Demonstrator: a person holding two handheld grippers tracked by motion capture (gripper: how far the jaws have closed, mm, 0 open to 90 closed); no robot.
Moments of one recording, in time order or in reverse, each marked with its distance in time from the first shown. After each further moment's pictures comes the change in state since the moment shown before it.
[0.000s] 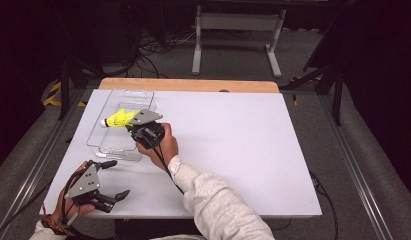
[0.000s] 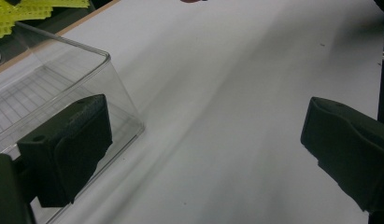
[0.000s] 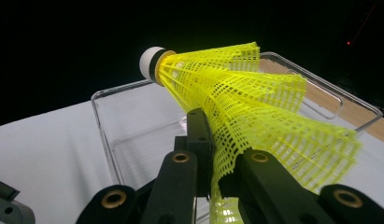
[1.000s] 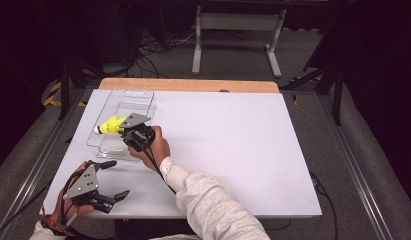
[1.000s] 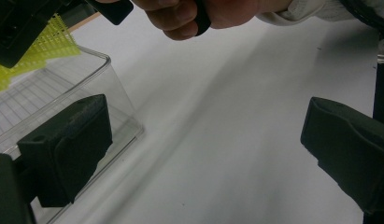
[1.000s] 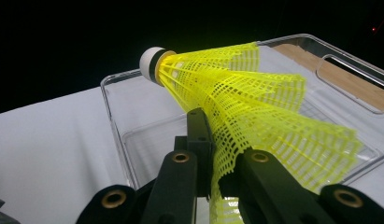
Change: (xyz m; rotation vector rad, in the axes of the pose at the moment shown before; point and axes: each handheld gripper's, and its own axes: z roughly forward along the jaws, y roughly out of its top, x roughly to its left) left arm 0.000 0.000 -0.002 -0.008 -0.006 0.000; right arm 0.013 -0.006 0.028 0.059 0.043 -0.010
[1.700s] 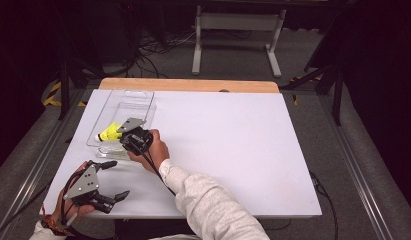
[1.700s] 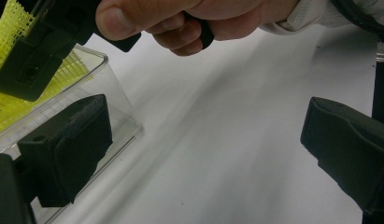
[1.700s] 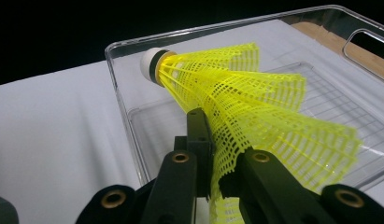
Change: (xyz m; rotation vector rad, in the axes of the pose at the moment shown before) left arm 0.000 0.000 0.001 0.005 -0.001 0.002; right arm 0.005 -0.010 0.012 0.076 0.029 -0.023
